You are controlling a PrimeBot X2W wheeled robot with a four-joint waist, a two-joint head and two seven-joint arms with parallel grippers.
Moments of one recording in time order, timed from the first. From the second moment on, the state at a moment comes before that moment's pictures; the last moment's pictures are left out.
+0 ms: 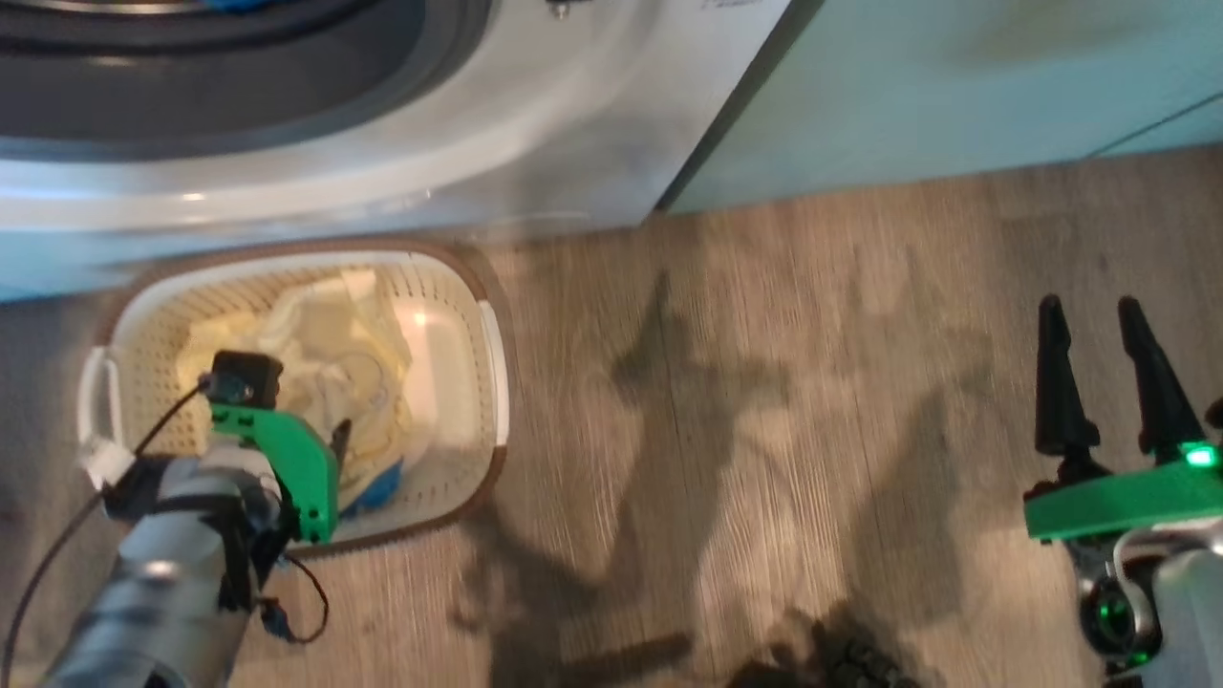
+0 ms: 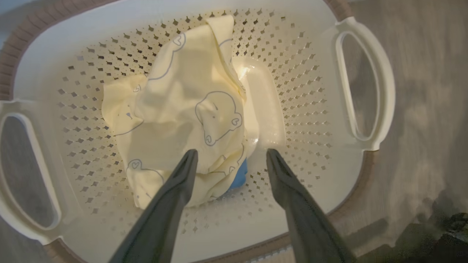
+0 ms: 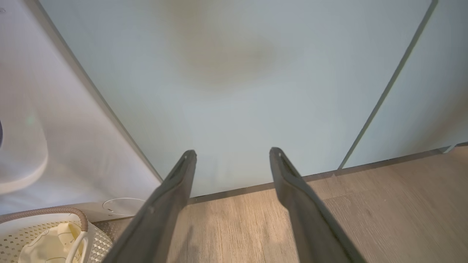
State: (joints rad) left arm -0.67 0.24 -0.41 1.20 -0.45 -0.13 -0.07; right arm -0.20 -0.08 0.05 0.17 0.31 0.13 -0.25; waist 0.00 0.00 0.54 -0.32
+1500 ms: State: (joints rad) left arm -0.95 0.25 -0.61 1.29 -0.37 -0.04 -0.06; right arm -0.33 -0.16 0.00 0.07 0.29 0.13 -0.26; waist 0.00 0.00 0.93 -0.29
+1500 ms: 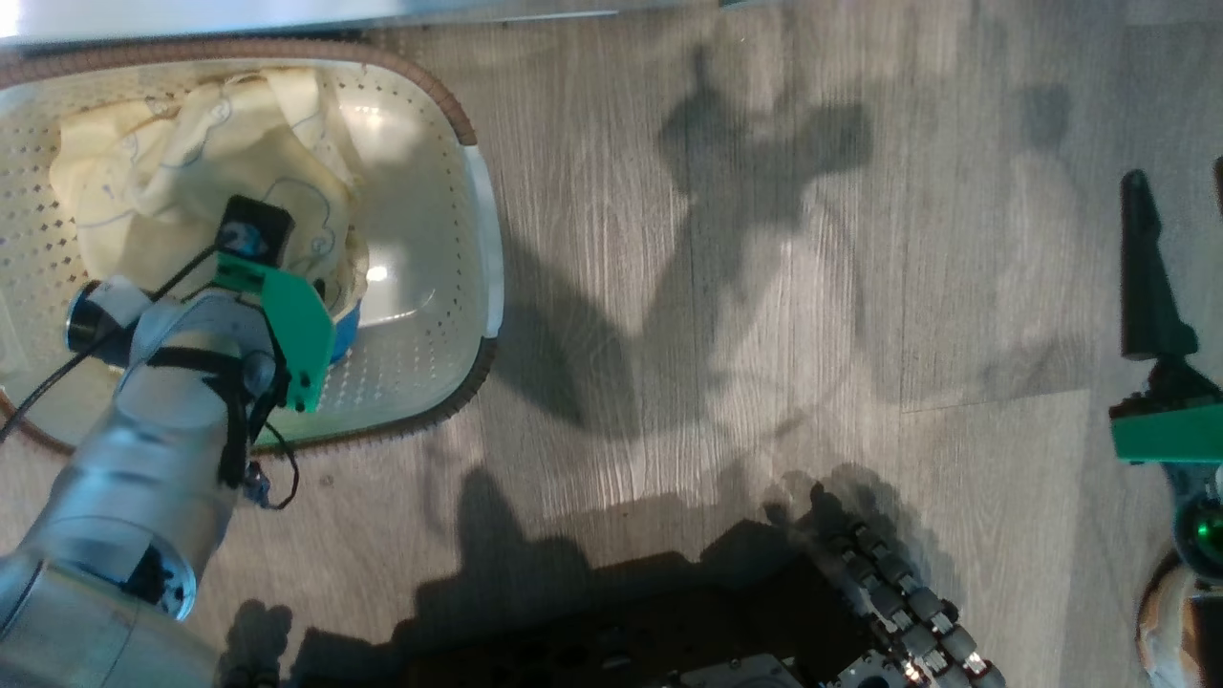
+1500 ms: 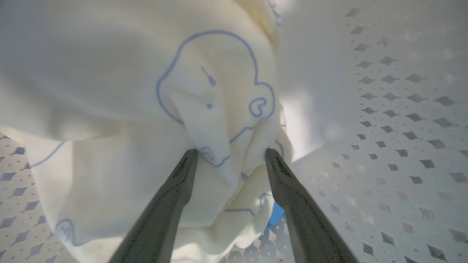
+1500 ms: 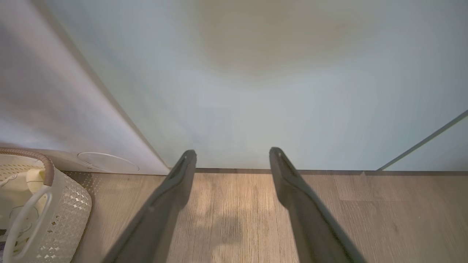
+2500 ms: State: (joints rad) left arm -0.81 0.21 -0.55 1.29 -0.50 -0.11 -0.23; right arm -0.33 -0.17 0.04 0.14 0.29 0.13 -0.26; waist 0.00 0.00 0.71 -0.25
